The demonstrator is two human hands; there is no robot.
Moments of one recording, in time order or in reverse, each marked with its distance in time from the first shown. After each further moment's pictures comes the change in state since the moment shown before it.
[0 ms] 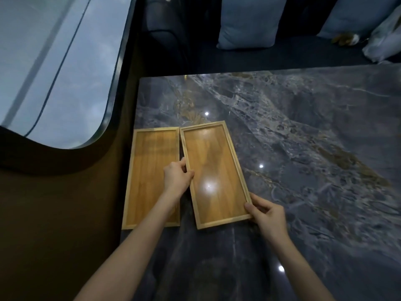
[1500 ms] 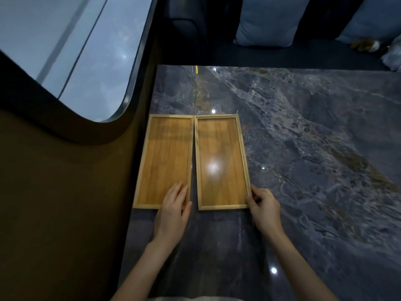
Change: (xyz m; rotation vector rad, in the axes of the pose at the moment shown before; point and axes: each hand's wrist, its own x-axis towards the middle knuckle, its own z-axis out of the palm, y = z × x) left_hand -0.095 -0.094 0.002 0.247 0.077 0.251; right_hand -0.005 -0.003 0.028 -0.560 0.025 -0.227
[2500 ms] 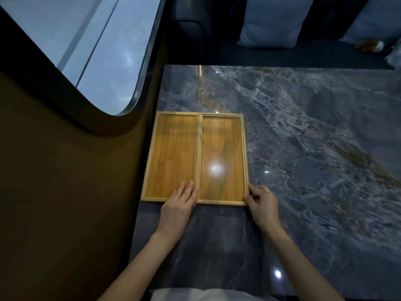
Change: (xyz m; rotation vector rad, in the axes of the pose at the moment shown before) left_hand -0.001 -0.026 0.011 0.529 -0.002 0.316; right_hand -0.010 -0.004 0.012 0.044 -0.018 -0.009
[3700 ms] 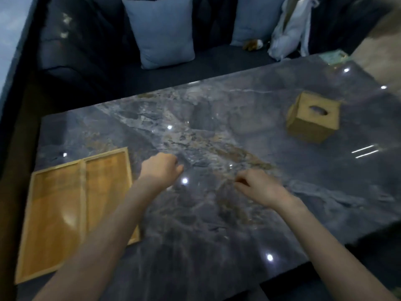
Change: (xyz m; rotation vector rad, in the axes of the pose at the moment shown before) left_hand 0.205 0.252 -0.104 -0.010 -0.282 0.047; right_hand 0.050 0.088 -0.279 -0.457 -0.199 -0.140
